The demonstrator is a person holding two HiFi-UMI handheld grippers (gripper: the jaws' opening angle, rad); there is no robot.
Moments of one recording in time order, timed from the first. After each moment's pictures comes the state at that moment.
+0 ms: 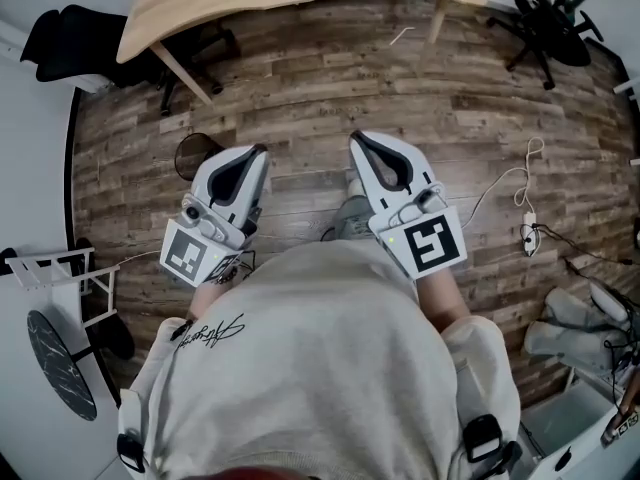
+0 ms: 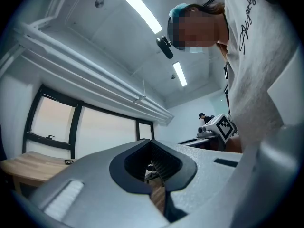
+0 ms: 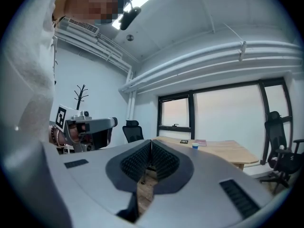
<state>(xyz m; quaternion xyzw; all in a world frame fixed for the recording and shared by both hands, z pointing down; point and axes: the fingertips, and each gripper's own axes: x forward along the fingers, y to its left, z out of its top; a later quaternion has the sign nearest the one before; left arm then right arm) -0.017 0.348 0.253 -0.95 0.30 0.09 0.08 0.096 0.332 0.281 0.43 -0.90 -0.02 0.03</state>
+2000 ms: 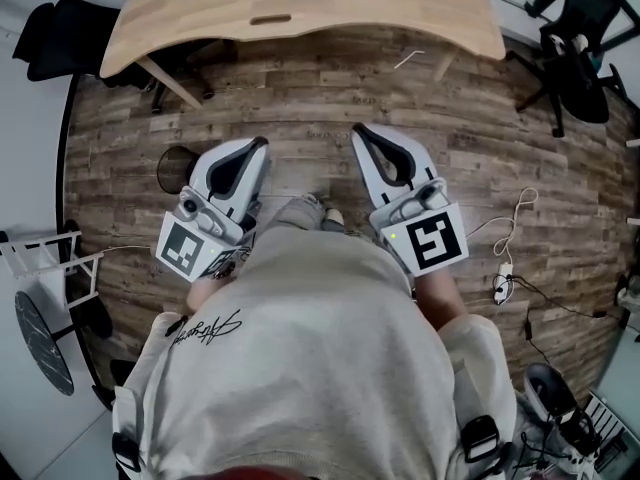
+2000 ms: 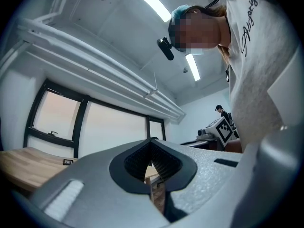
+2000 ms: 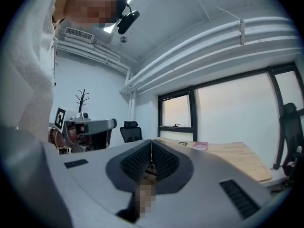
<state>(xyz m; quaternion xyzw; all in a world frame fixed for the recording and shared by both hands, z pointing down) 0.092 0.150 0.252 -0.93 0.36 0.09 0.06 0.199 0.121 0.279 0.38 -0.92 -0.01 0.02</state>
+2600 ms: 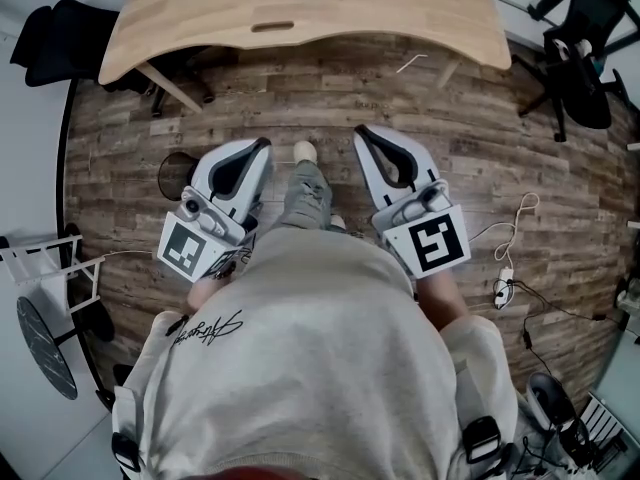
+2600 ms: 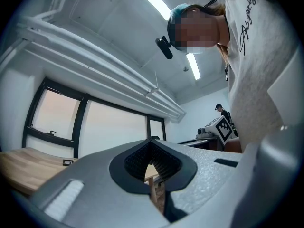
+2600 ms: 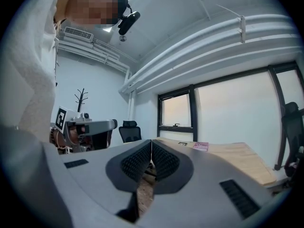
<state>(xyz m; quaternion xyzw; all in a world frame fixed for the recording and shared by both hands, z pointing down) 0.087 0.115 0.259 -0.93 0.35 0.08 0.06 0.194 0.087 0.283 0.38 -0.93 0.00 0.02</state>
